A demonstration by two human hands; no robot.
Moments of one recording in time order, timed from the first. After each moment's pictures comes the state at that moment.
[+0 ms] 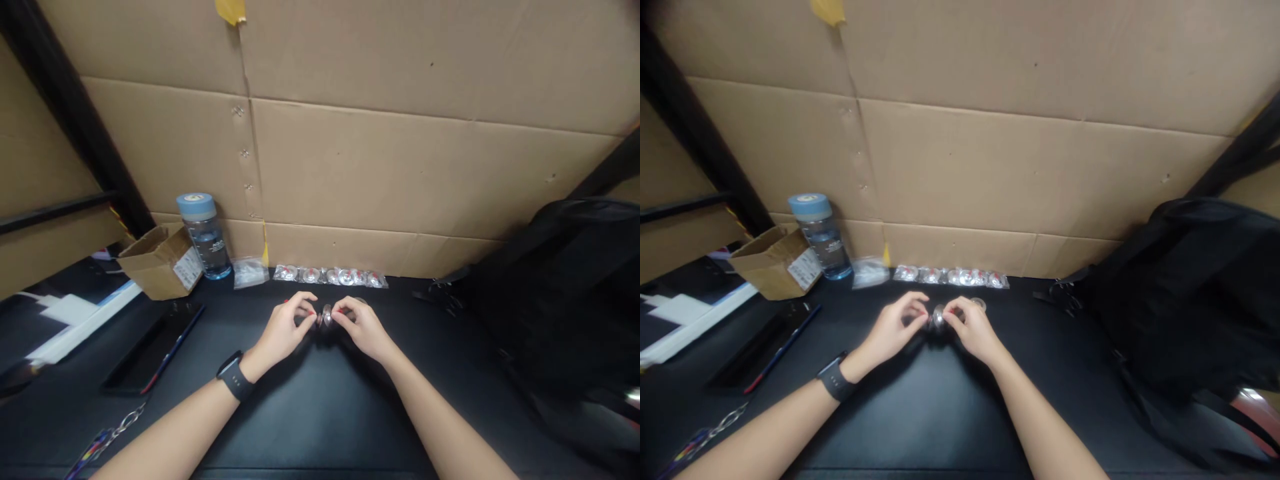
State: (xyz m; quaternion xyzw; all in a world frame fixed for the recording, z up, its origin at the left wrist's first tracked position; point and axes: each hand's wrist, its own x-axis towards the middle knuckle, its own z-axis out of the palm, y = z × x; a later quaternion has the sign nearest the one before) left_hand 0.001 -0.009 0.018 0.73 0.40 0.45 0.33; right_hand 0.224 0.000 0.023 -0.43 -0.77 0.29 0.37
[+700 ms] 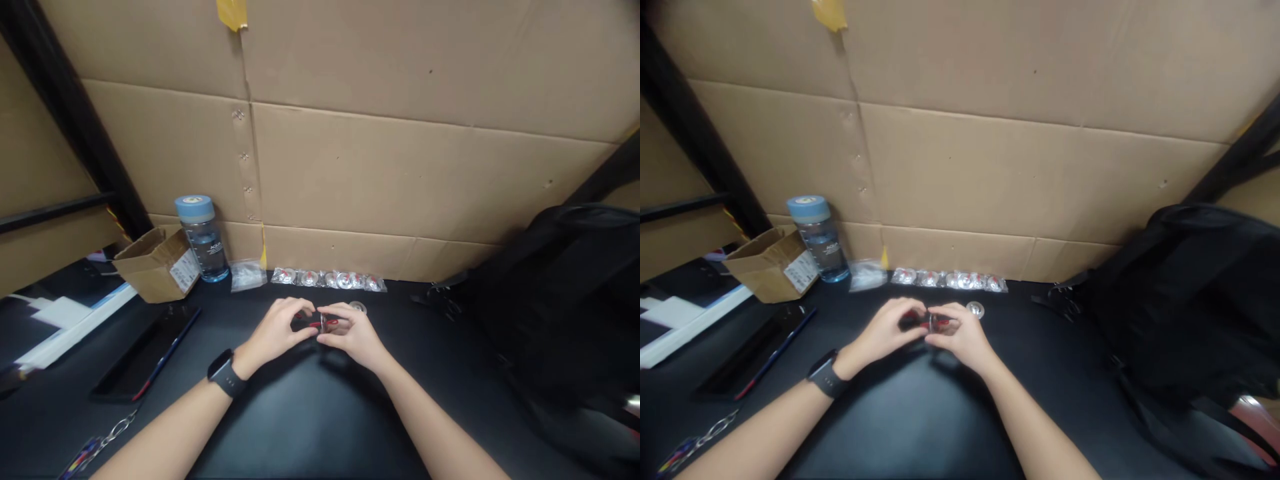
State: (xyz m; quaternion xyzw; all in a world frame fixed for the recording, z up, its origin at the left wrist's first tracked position) left_hand -0.018 0.003 0.021 0.83 0.40 0.35 0.17; right_hand 0.210 -0.004 0.014 -0.35 -0.66 0.49 0.45
